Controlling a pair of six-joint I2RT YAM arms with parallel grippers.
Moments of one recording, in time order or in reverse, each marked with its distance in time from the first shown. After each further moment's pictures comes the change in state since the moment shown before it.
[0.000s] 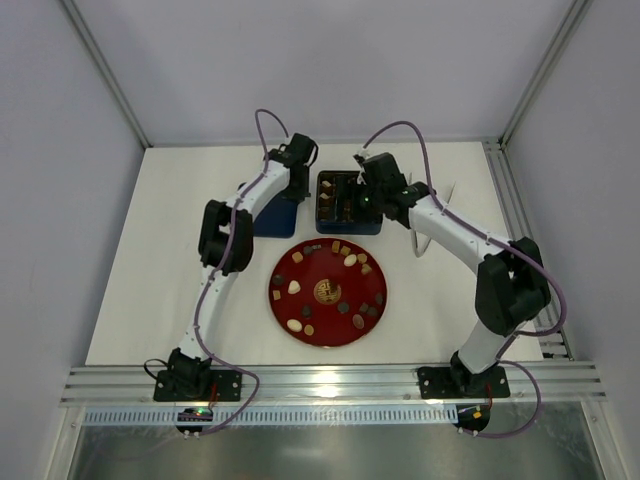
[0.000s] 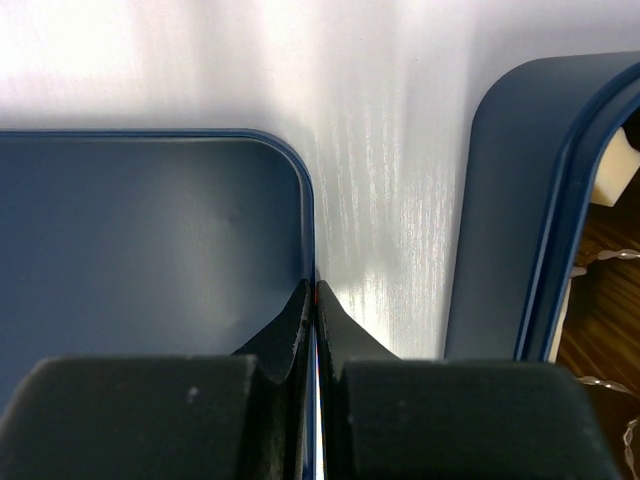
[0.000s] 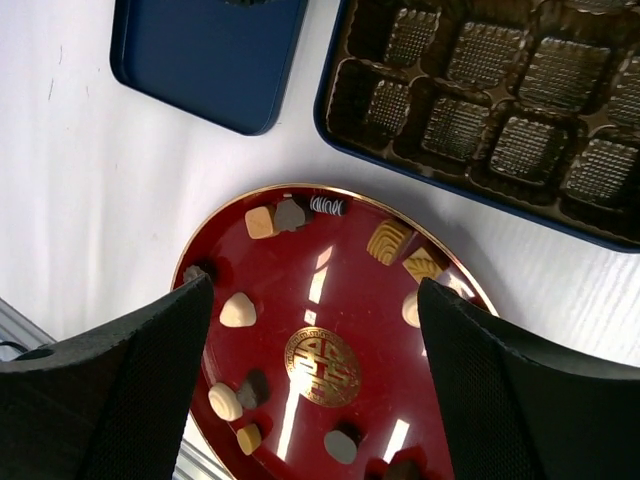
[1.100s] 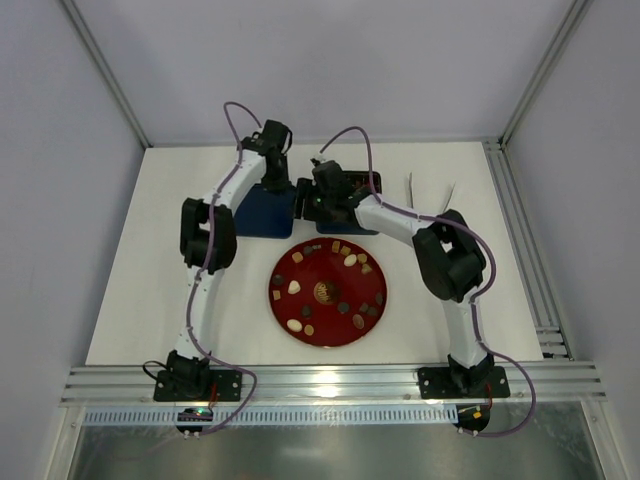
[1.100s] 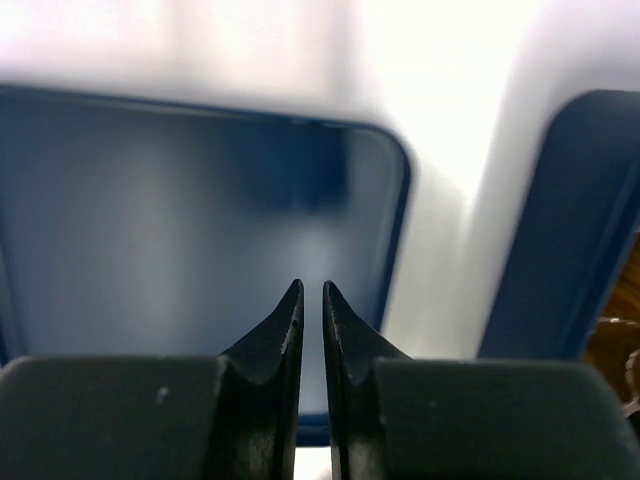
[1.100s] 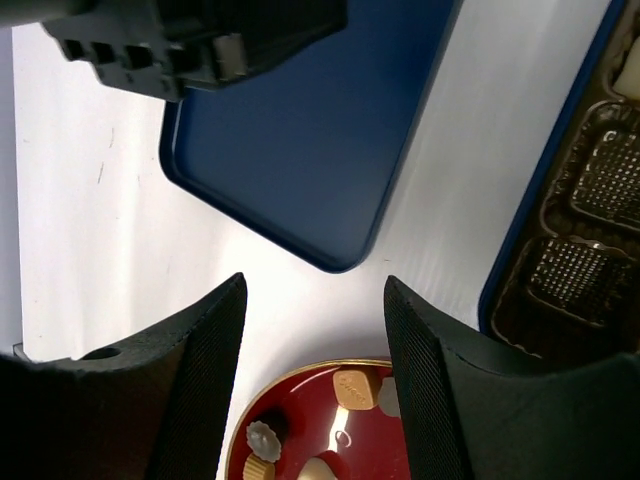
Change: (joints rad) left arm 0.093 -0.076 -0.003 -0.069 0.081 -0.028; right arm 0.146 0.412 0.222 0.291 0.064 0.186
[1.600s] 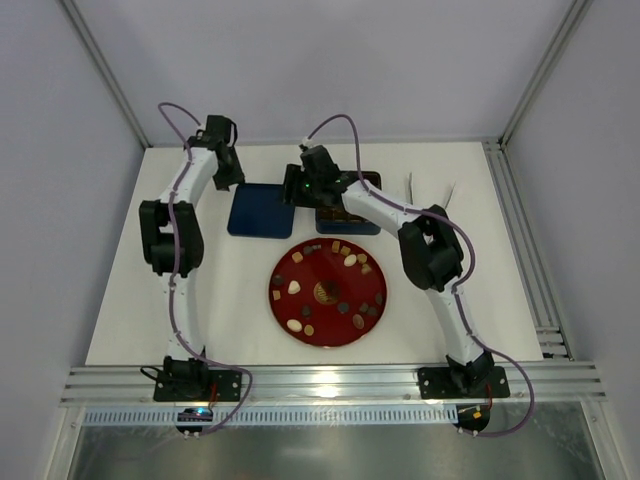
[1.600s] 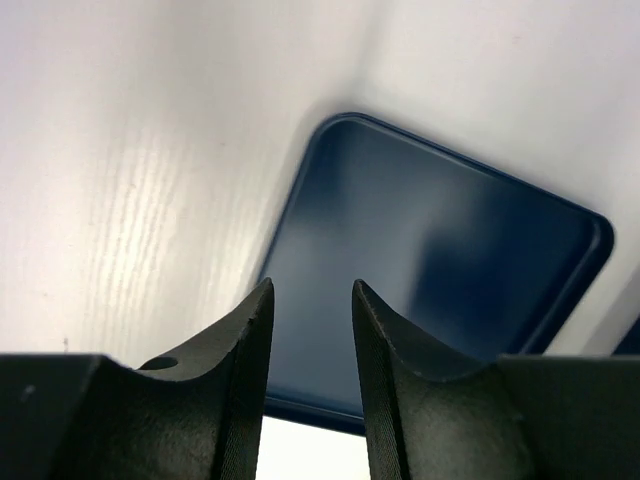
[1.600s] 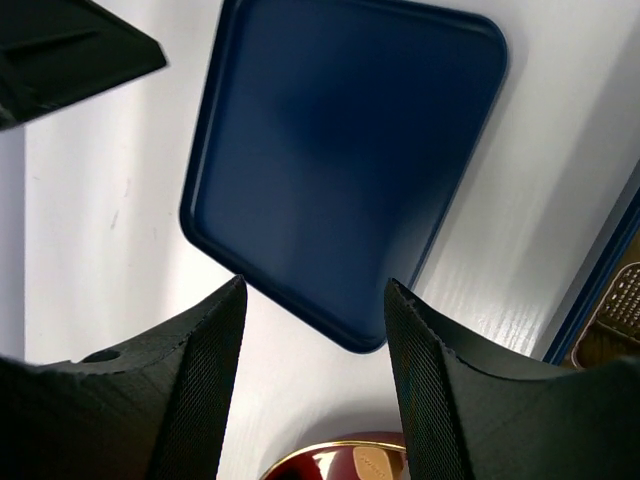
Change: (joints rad) left arm 0.234 -0.204 -0.243 0.081 -0.025 -0.035; right arm 0.004 0.172 0.335 -0.145 -0.003 -0.027
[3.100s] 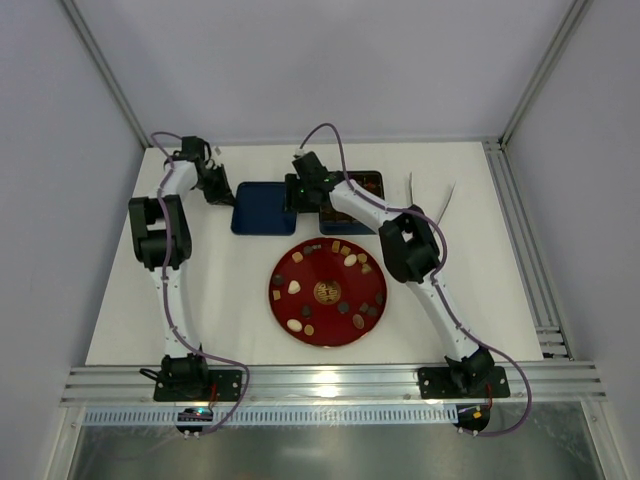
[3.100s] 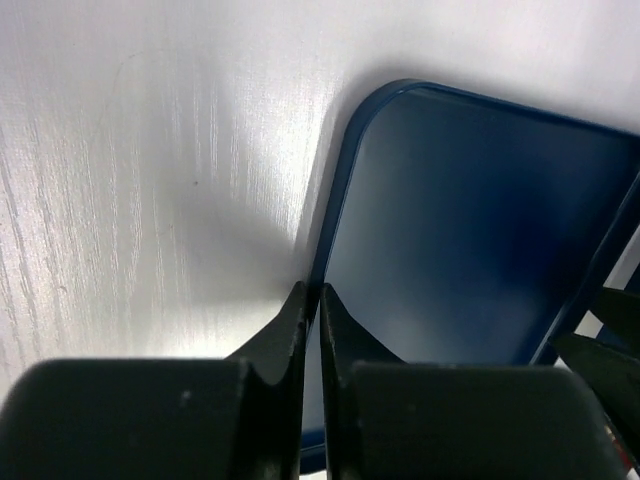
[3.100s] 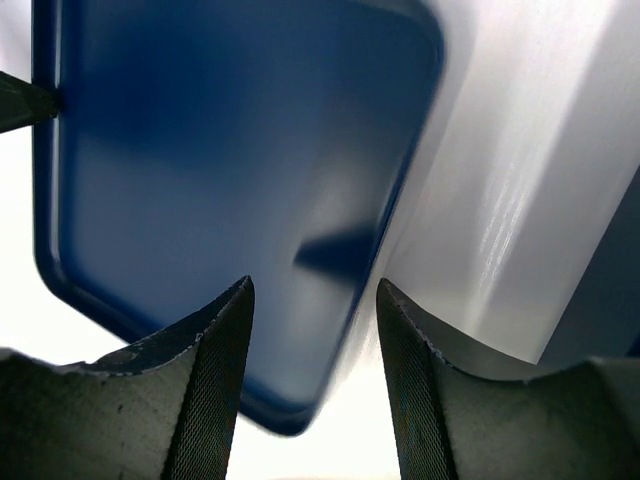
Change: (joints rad) left arm 0.174 0.104 -0.113 0.119 0.463 0.155; right arm -0.006 0.259 0.279 -0.197 0.069 -0.097
